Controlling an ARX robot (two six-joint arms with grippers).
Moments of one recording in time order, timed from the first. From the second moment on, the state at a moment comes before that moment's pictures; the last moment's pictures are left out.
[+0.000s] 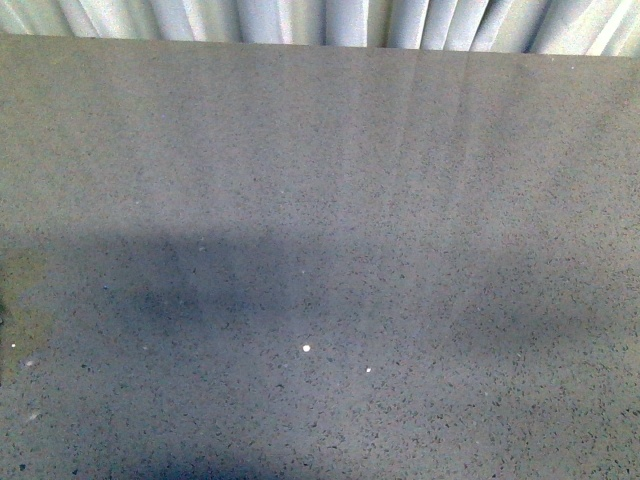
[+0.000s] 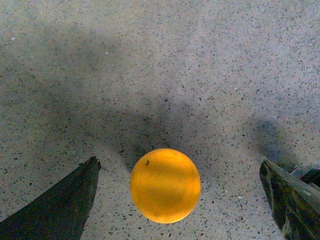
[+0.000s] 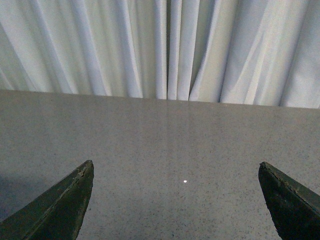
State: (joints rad) left arm 0.62 1.57 0.39 0.45 0.40 0.27; right arm 0.00 0.00 0.02 0.00 0.00 0.00
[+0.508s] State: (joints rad) left arm 0.62 1.63 0.42 0.47 0.36 0.27; right arm 0.00 0.00 0.02 0.00 0.00 0.00
